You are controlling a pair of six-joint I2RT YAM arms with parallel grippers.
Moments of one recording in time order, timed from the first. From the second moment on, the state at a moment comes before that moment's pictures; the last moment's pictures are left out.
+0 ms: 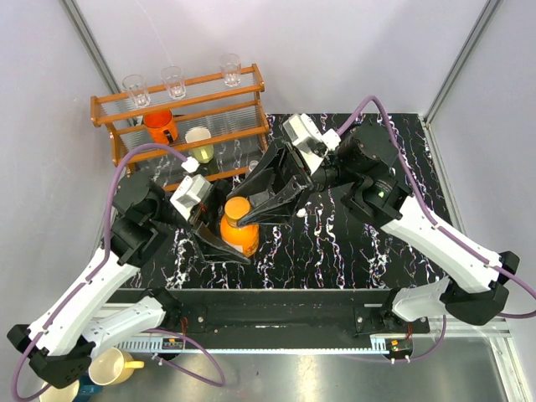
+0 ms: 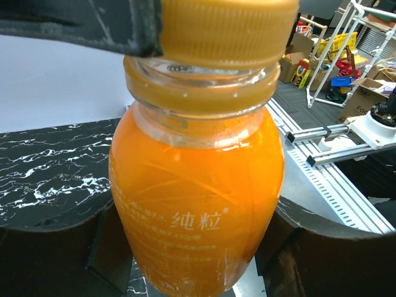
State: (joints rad) left arm -0.66 0.85 1.07 0.07 1.25 -0.37; right arm 0.97 1.35 1.63 0.14 -0.99 0.27
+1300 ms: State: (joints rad) left arm -0.62 0.79 1.11 -0.34 0.58 0.07; right arm 0.98 1.30 1.49 0.11 -0.43 0.33
